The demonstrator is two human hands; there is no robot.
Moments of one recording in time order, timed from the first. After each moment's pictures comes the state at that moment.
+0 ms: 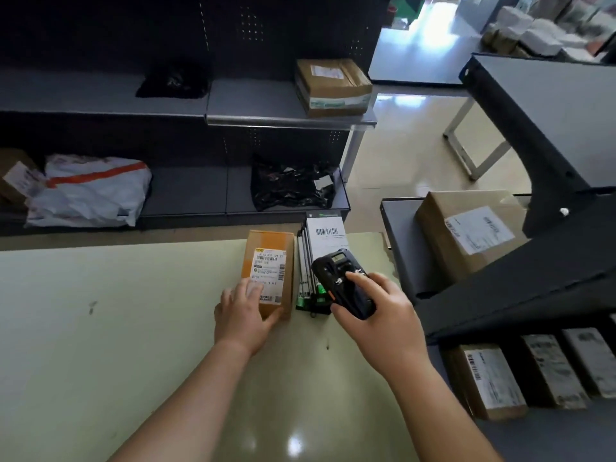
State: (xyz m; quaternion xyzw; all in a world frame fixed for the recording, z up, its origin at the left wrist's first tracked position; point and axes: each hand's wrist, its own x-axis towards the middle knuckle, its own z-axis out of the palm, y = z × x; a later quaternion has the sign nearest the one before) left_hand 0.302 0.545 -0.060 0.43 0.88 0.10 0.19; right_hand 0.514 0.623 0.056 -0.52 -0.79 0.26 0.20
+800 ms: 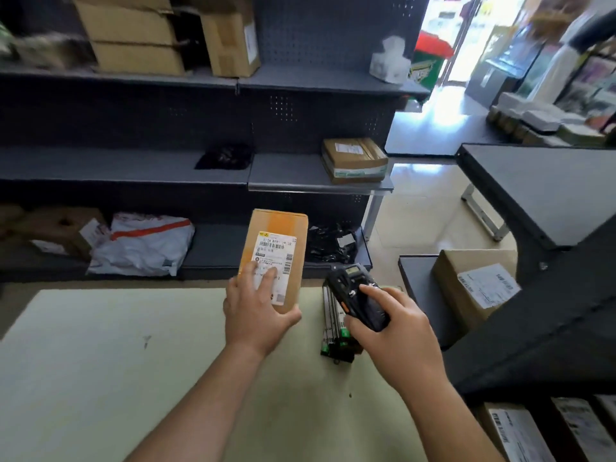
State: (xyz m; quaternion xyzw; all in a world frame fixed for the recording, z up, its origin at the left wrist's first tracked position) left_hand 0.282 0.537 0.065 0.40 0.88 0.25 0.04; right_hand 0.494 0.610 0.128 -0.47 -0.81 0.25 0.24
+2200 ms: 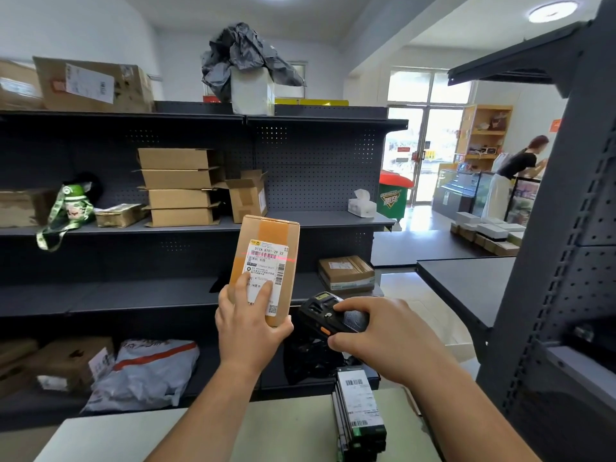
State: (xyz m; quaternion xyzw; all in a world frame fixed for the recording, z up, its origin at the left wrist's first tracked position) left_hand 0.247 0.509 0.242 0.44 0.80 0.33 -0.24; right_hand 0.484 0.537 0.350 -0.40 -0.87 0.18 0.21
